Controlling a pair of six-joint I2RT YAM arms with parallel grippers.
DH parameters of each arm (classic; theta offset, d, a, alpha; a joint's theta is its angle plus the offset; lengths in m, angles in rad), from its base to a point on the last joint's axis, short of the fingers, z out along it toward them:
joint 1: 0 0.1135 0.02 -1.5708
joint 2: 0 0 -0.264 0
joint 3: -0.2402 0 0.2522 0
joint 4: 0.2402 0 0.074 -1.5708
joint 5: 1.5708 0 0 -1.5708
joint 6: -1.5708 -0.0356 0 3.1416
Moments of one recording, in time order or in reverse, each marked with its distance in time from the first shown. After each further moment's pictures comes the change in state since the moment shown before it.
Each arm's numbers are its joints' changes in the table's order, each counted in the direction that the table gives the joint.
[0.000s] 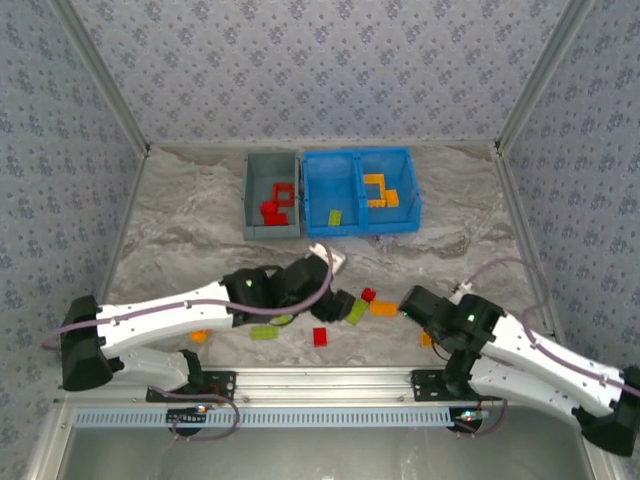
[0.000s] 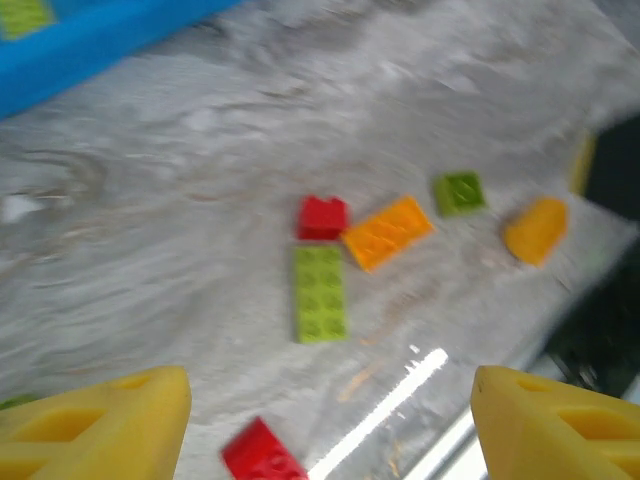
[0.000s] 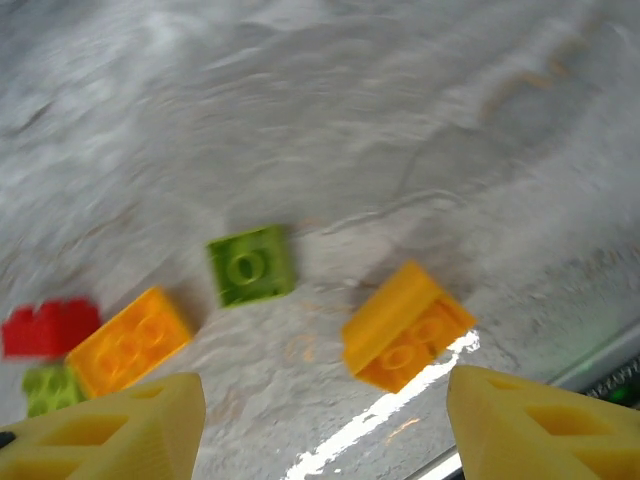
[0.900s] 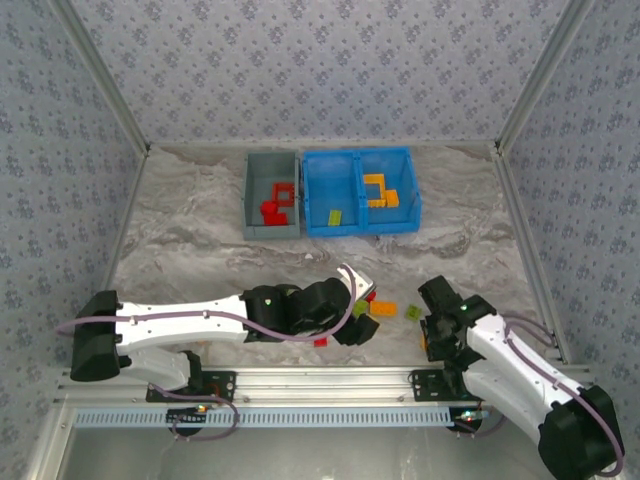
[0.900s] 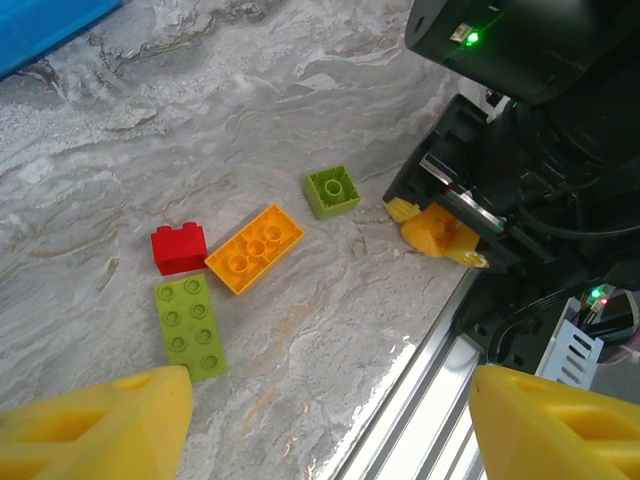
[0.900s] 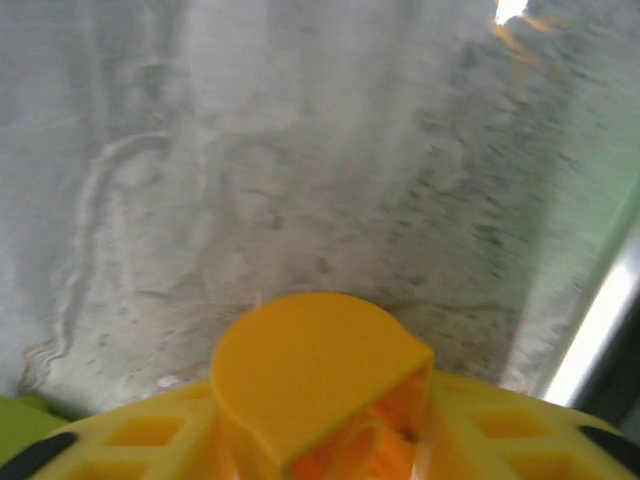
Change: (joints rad) left arm -0.112 0.069 0.010 -0.174 0.016 -0.061; right arm -0.486 0.103 0.261 -0.269 -0.409 -0.192
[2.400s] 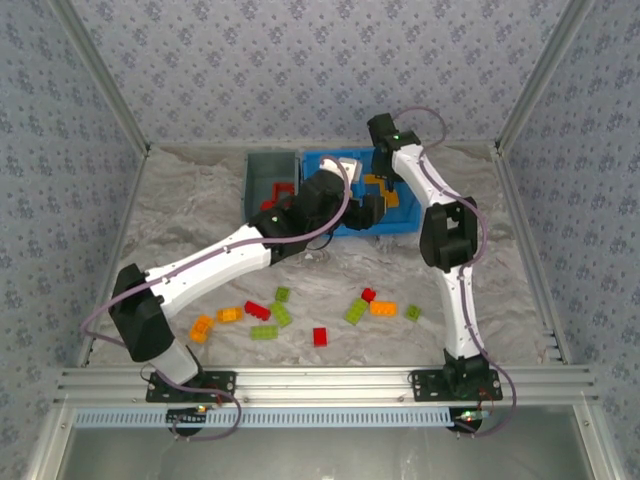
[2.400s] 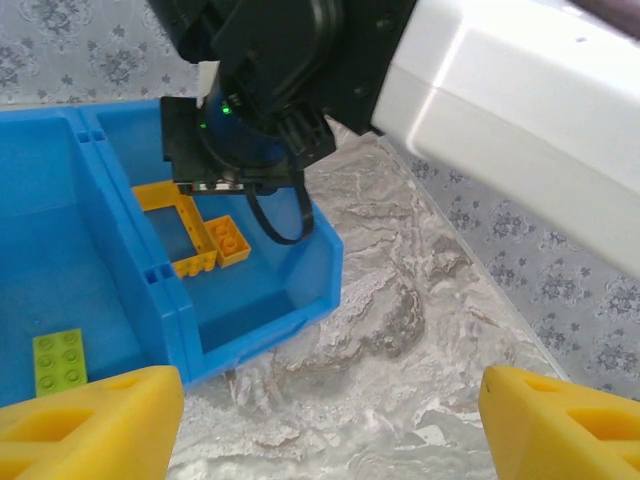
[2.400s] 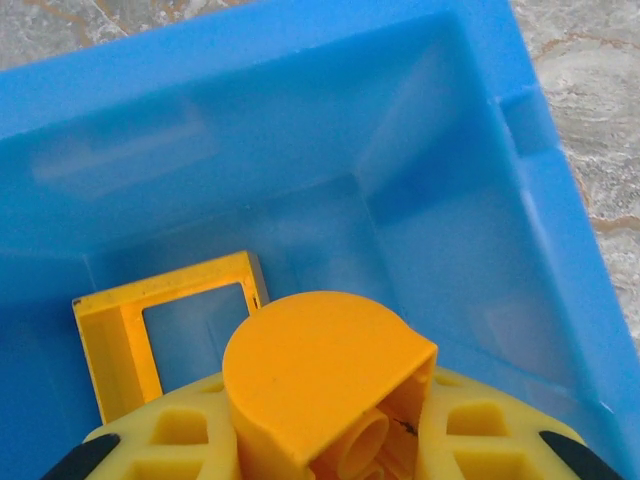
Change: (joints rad) left arm 0.422 0.272 -0.434 -0.123 0.020 0.042; right arm -0.140 1.574 -1.893 -0.039 0.360 1.445
